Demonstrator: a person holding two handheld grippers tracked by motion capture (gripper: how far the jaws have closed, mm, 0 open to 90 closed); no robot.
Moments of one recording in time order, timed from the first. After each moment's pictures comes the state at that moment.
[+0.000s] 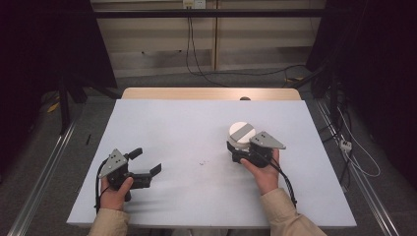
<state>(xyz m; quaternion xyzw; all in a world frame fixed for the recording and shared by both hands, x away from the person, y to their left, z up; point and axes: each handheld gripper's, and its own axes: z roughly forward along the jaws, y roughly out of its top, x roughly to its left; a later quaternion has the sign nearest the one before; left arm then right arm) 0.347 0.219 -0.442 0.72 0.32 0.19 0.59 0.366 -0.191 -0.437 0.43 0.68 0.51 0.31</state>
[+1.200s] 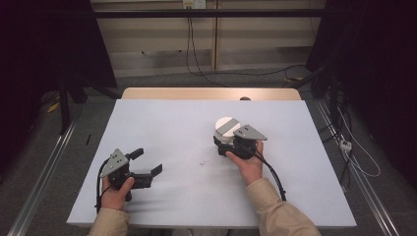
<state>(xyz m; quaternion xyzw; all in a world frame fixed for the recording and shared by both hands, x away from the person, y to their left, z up) 0.349 0.217 -0.444 0.72 0.32 0.18 0.59 0.398 -0.156 -0.444 0.43 0.69 0.51 0.30</state>
